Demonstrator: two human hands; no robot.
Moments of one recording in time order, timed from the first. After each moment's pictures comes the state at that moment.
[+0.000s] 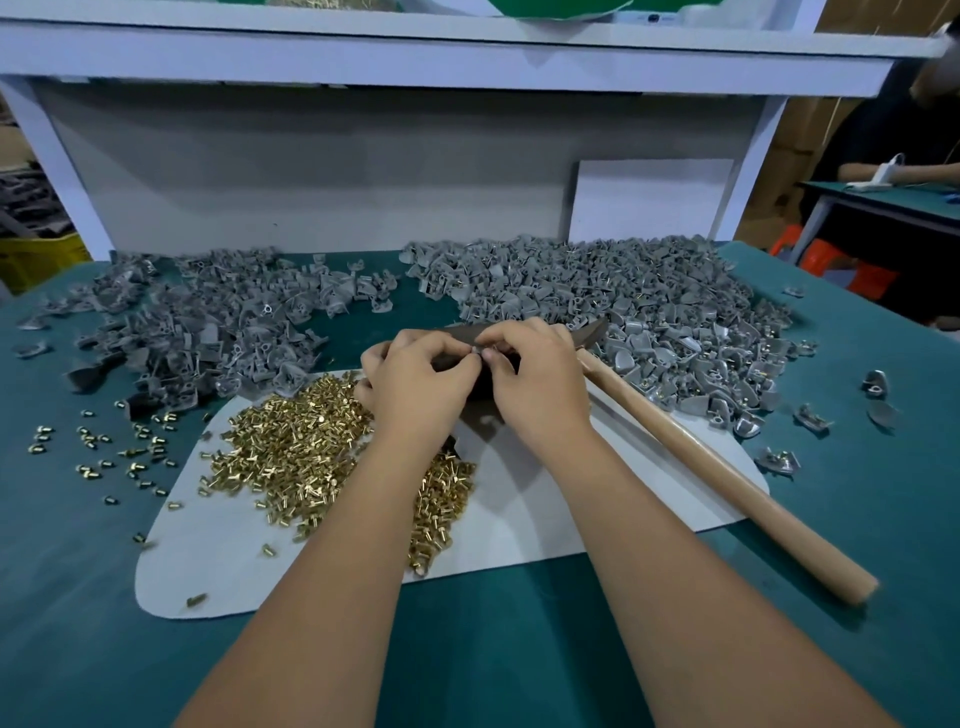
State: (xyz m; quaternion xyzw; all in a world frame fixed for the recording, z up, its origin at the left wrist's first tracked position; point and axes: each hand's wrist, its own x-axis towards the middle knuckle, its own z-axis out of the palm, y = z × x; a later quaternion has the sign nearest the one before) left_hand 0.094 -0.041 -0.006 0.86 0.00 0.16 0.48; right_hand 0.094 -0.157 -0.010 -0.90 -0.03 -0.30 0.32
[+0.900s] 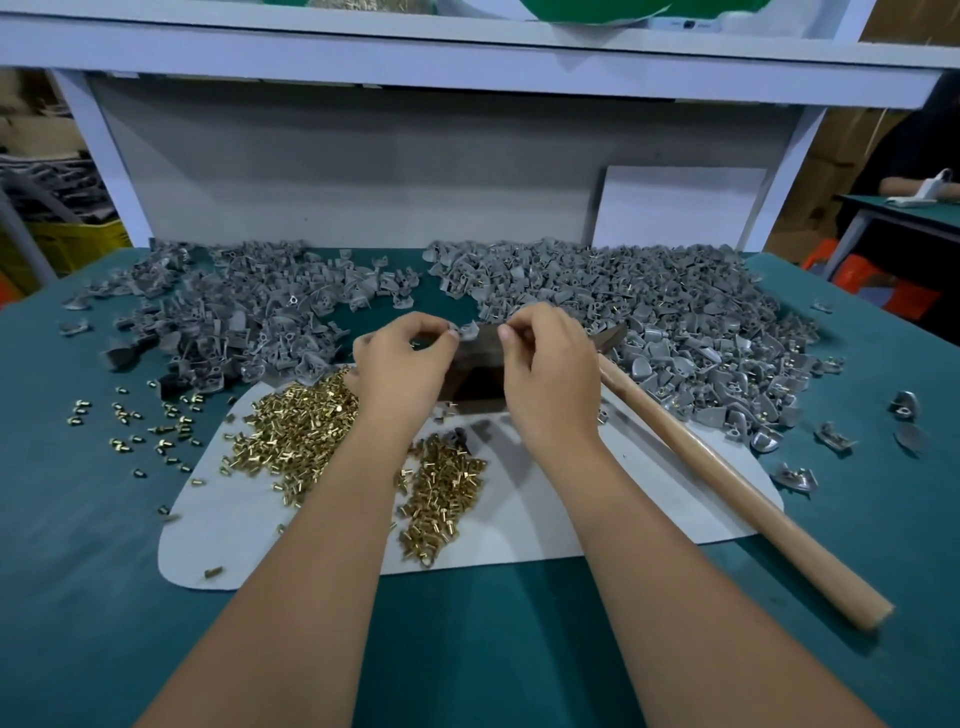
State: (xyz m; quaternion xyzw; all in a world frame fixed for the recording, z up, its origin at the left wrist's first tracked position) left_hand 0.101 -0.020 0.002 0.83 0.04 0.15 0.54; right_hand 0.080 -0.147 -0.001 -0.86 -0.05 -0.38 0.33
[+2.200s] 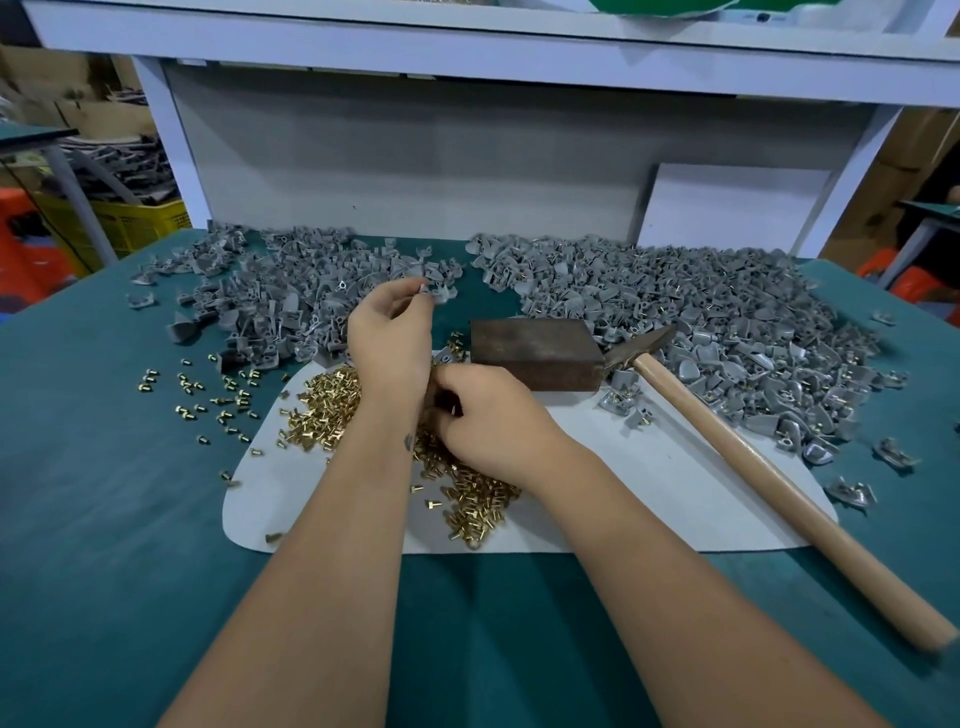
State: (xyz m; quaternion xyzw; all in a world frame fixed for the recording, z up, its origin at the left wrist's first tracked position) left_hand 0.116 0.015 0.005 0.63 0.09 0.27 0.73; right_hand 0.062 -0.088 0.000 -0.92 -0.25 -0.07 0.29
